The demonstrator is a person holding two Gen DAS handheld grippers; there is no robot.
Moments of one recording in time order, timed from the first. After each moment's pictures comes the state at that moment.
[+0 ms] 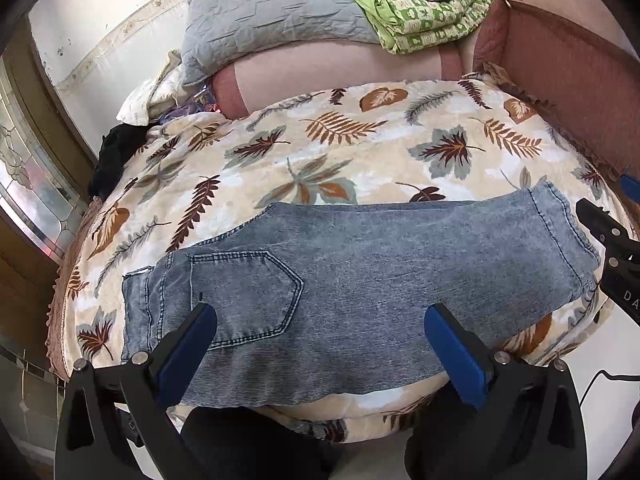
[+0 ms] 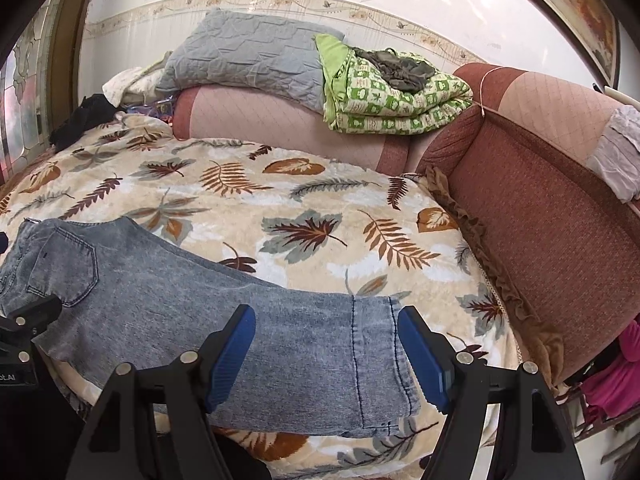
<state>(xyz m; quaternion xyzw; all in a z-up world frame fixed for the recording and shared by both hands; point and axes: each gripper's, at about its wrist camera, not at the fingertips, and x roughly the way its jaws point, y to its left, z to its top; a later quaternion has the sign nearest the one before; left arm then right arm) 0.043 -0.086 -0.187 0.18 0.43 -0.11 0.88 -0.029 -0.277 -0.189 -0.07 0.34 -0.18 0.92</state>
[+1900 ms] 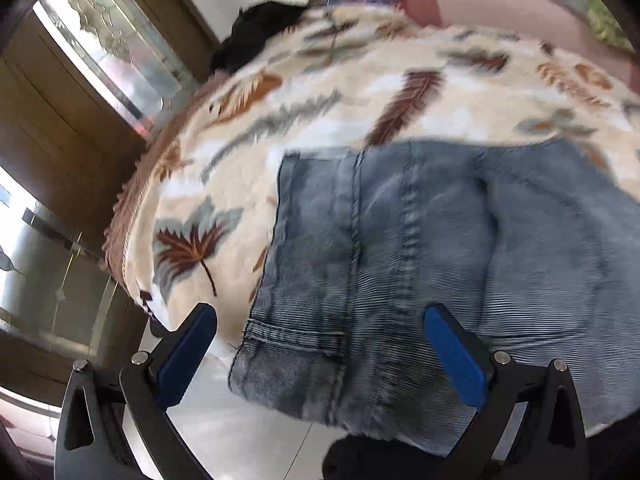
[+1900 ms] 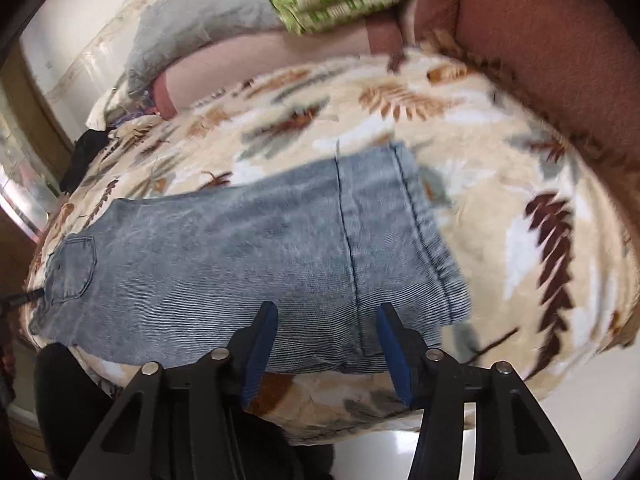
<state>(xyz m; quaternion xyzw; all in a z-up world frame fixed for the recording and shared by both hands) 0.139 0.112 -0.273 0.13 0.52 0.14 0.83 -0.043 -0.382 -0.298 0.17 0.44 -0.10 0.88</state>
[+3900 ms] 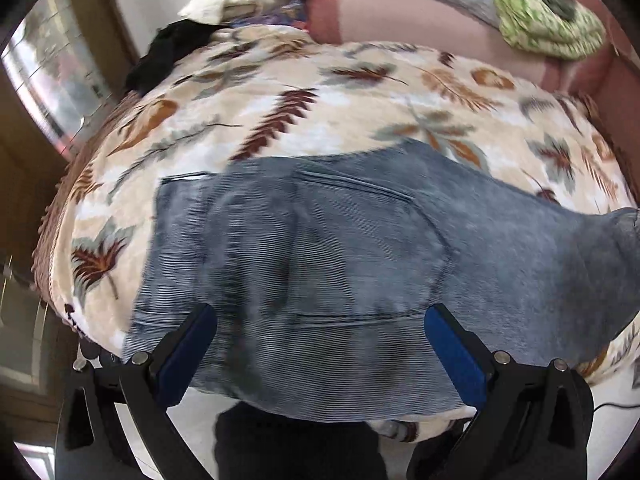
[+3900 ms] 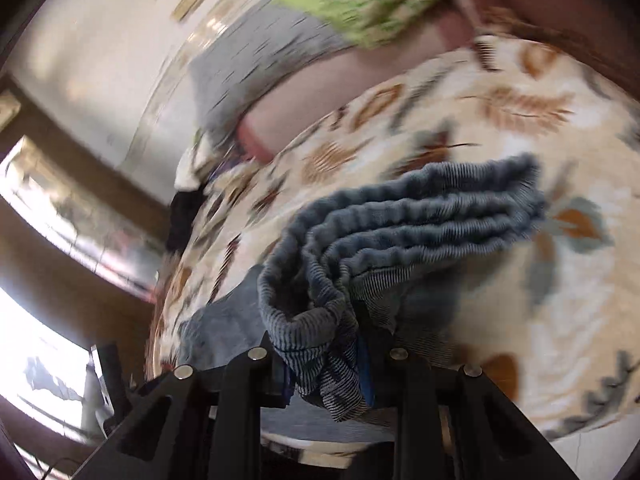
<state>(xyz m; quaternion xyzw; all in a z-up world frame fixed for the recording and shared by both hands) 0.111 0.046 -0.238 0.07 0.50 -0.02 0.86 0.036 -0.310 -0.232 0.32 0.37 0.06 0.87</state>
